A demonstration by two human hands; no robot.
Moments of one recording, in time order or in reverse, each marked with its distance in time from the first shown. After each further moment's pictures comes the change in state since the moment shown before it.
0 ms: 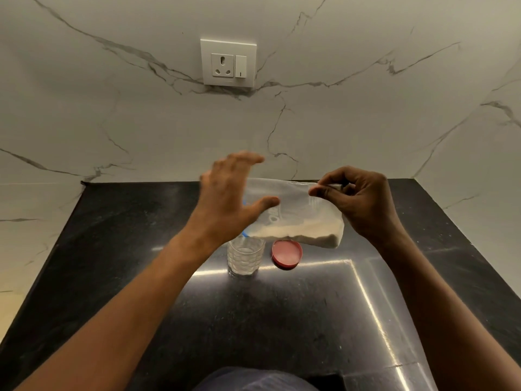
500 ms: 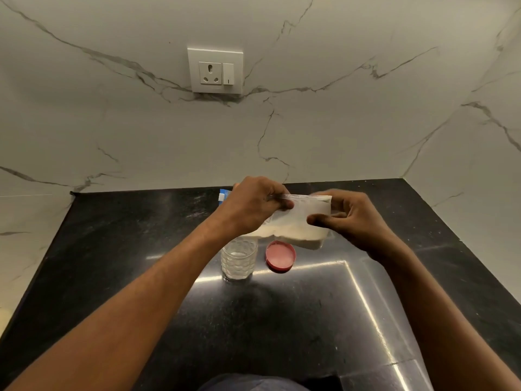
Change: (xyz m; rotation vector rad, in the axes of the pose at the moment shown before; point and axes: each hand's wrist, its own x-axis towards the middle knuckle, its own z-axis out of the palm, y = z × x) left_hand 0.032 0.041 0.016 -0.299 -0.363 -0.065; right_hand -0.024 0.026 -0.014 0.212 -0.265 0.309
